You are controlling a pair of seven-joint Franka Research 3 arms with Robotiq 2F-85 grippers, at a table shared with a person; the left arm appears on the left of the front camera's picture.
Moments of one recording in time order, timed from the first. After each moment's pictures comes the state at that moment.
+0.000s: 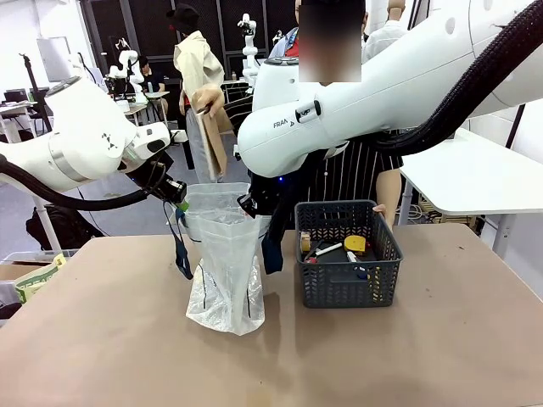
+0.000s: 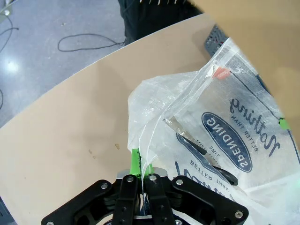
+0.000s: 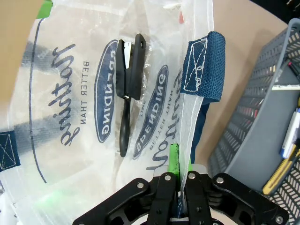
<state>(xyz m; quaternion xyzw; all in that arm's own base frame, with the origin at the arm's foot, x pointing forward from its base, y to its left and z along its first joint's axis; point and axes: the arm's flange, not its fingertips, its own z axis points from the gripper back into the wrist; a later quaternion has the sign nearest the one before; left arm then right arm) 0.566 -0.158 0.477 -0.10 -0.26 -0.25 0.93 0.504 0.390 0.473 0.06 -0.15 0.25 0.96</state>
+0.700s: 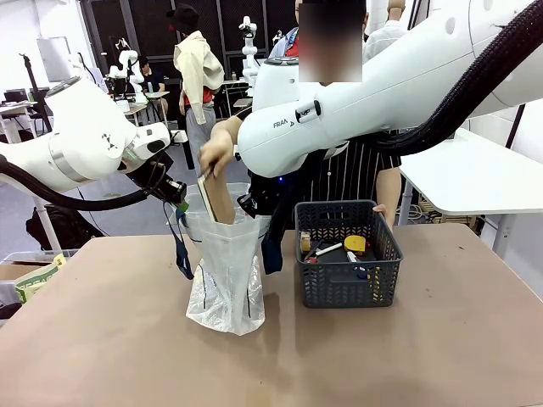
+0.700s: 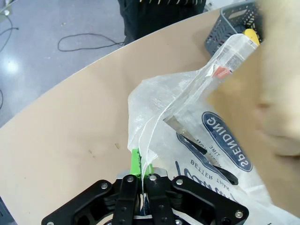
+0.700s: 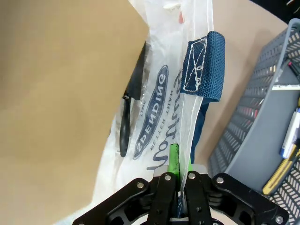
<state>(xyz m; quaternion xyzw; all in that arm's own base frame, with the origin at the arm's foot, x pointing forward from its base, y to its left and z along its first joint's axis) 0.566 -0.158 0.477 -0.10 -0.26 -0.25 0.93 0.504 0.390 0.473 0.06 -0.15 0.25 0.96</state>
